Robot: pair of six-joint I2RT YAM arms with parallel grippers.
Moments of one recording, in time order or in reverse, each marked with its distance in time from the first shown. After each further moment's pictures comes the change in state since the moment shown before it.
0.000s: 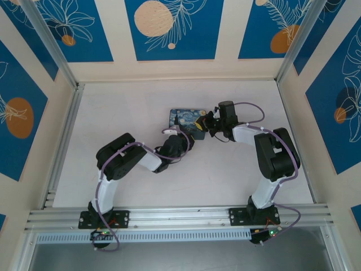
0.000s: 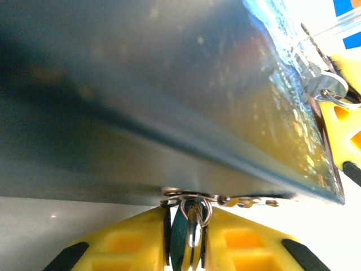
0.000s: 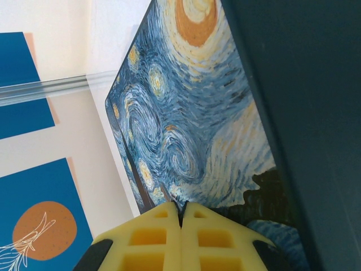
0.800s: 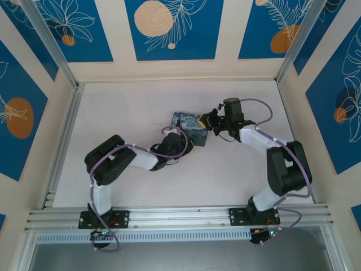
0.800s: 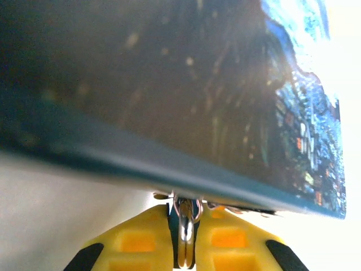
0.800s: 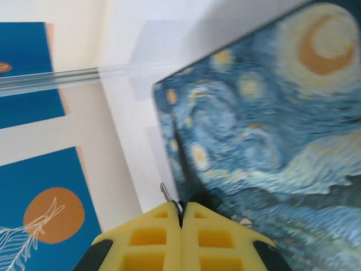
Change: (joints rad) left arm 0.008 -0.148 -0.016 -0.270 0.156 -0.029; right arm -0.011 -0.216 -0.006 -0.186 0.000 -0.036
